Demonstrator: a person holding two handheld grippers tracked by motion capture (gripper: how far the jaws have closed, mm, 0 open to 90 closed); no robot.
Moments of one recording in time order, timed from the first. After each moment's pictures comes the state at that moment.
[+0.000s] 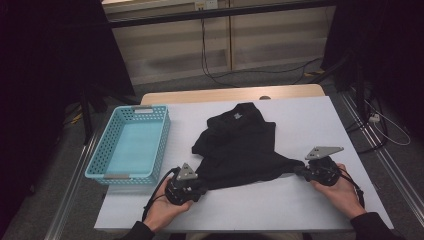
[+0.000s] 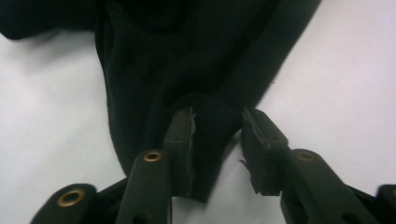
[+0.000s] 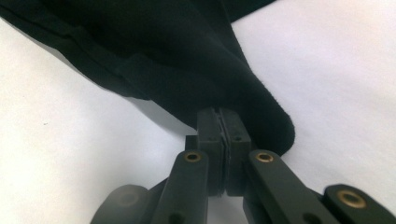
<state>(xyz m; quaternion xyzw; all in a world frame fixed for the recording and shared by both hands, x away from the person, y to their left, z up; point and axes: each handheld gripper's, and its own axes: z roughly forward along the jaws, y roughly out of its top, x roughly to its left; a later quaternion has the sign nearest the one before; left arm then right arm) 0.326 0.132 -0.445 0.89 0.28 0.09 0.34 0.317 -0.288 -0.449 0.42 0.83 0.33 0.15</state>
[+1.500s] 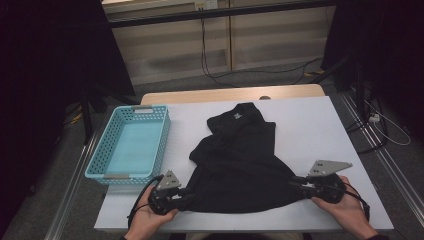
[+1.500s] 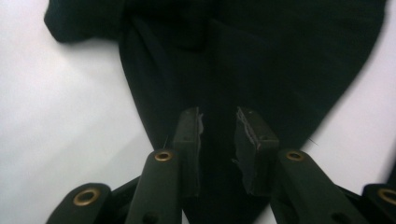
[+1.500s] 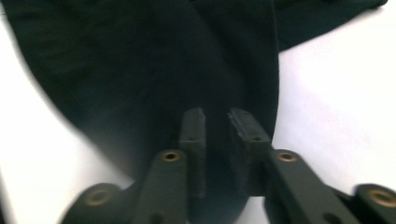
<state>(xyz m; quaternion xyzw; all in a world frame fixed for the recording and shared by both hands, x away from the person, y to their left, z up) 0.312 0.165 -0.434 0.89 0.28 0.08 0.36 0.277 -0.270 -0.432 0.37 0.84 0.37 0.15</state>
